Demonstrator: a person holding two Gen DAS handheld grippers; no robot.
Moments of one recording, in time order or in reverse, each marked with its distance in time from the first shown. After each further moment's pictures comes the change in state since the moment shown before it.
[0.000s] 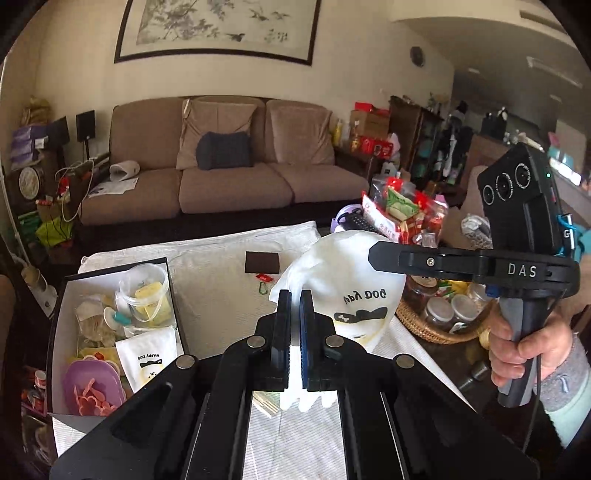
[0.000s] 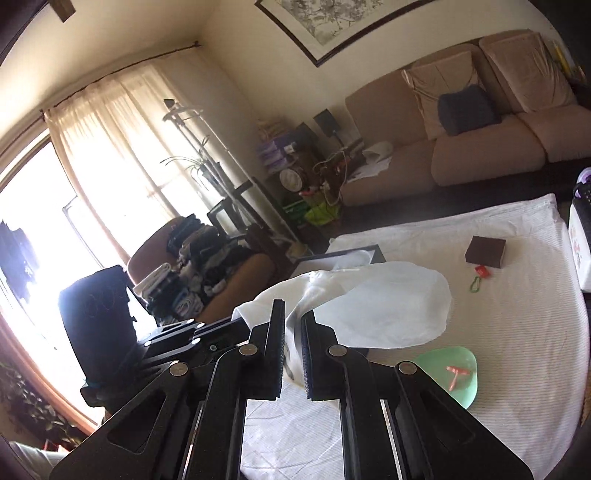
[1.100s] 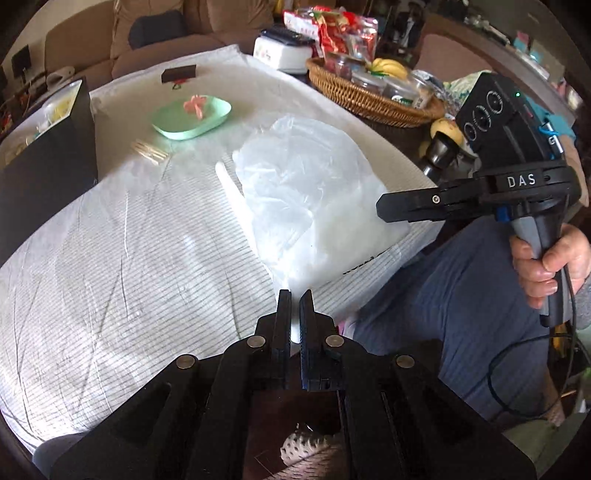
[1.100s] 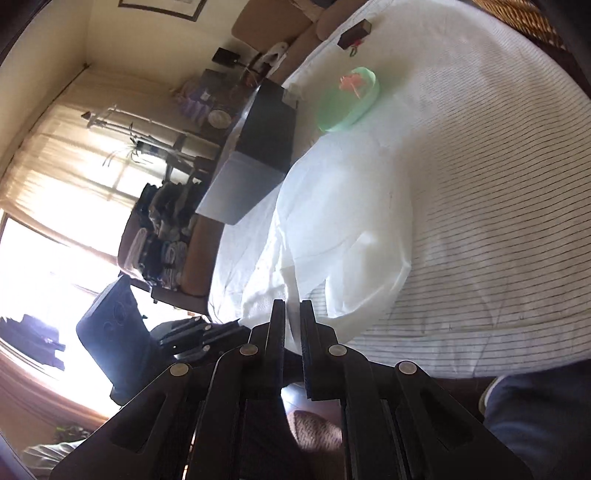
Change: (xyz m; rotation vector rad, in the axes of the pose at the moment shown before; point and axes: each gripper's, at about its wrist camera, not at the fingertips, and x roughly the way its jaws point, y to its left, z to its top) left arm -0.007 -0.097 -0.293 0.106 0.472 -0.165; right arm -0.069 -0.051 -0.310 0.448 0.272 -0.110
